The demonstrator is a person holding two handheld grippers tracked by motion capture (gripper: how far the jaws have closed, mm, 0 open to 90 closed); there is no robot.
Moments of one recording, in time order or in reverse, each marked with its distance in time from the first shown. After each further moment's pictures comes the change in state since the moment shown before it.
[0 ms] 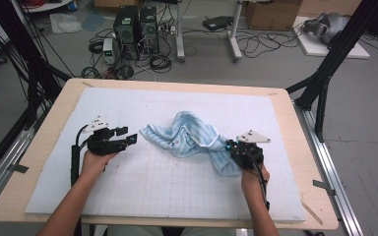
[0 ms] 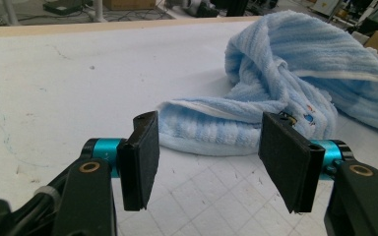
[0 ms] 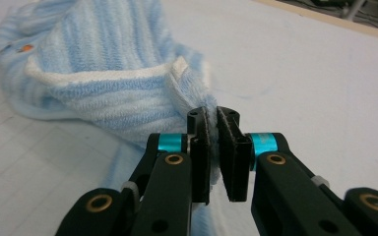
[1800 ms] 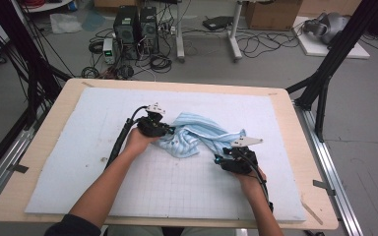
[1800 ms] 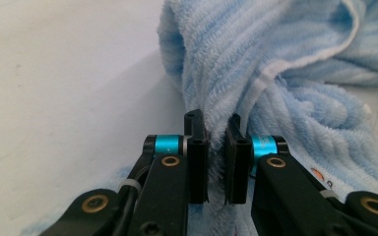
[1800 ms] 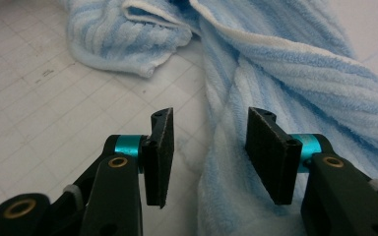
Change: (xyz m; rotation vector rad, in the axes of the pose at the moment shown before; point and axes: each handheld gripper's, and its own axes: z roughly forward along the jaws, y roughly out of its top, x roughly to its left) left arm -0.032 0.041 0.136 0.307 -0.148 0.135; right arm 0.008 -0.014 0.020 0.093 0.246 -0.056
